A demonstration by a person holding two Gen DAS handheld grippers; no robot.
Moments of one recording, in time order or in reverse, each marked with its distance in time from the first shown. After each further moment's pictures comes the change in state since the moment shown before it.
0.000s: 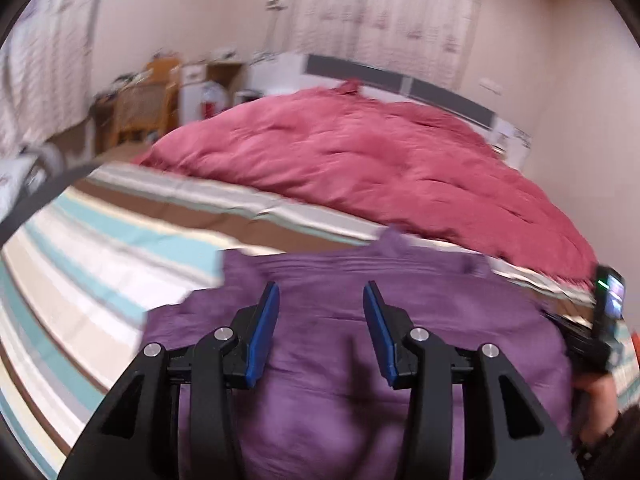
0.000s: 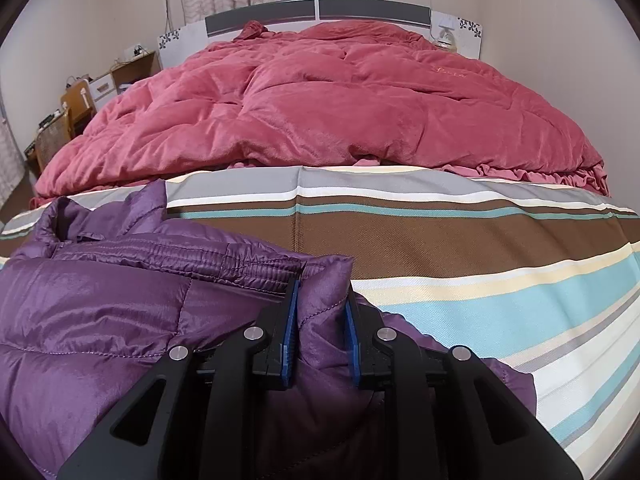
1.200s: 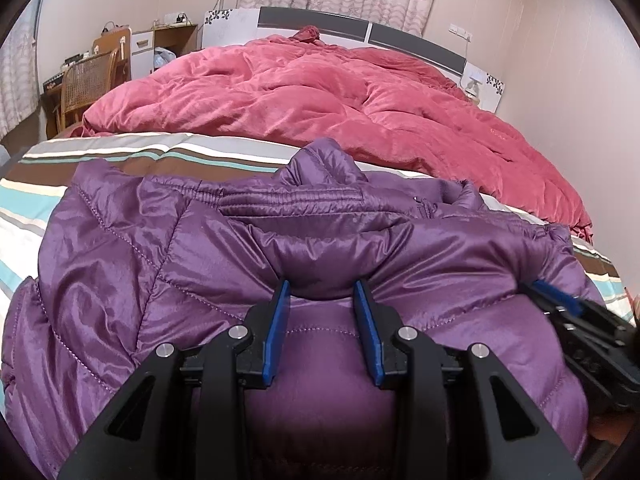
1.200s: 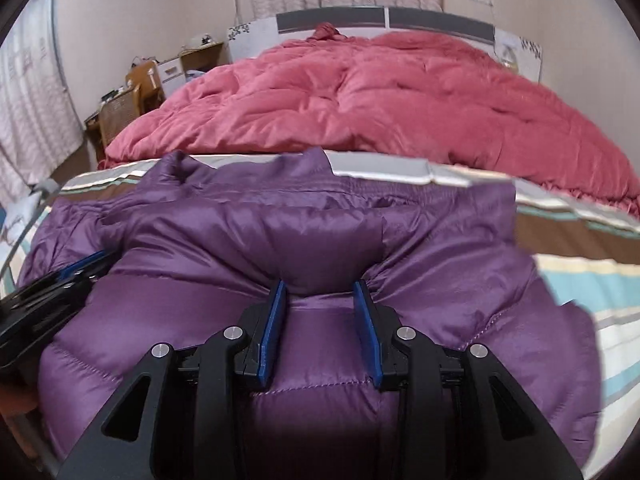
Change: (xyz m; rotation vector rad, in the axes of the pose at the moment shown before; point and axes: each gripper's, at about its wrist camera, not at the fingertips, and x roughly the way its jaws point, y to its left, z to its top) left arm 0.086 -0.041 -0.030 0.044 0.177 -0.086; right arm -0.034 0.071 -0.036 -0.118 -0.011 0.191
